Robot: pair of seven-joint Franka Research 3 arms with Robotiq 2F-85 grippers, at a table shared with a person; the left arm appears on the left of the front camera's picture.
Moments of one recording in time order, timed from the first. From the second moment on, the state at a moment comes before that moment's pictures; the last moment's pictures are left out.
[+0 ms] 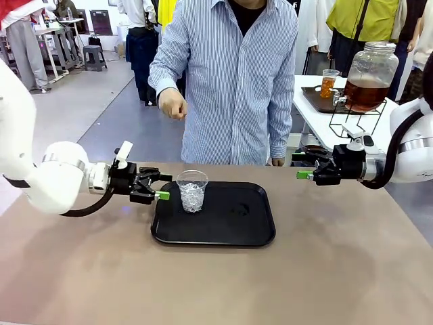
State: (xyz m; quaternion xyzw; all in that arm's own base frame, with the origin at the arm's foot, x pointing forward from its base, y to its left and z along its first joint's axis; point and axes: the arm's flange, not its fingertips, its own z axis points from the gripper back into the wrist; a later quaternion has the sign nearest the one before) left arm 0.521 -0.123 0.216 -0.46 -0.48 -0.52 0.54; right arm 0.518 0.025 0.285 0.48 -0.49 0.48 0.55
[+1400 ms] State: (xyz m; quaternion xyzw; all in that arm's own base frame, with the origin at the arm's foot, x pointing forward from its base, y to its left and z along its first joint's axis) left arm 0.535 -0.159 0.202 -0.47 -0.47 -0.51 0.55; right arm 0.518 0.025 0.285 0.48 -0.49 0.48 0.55
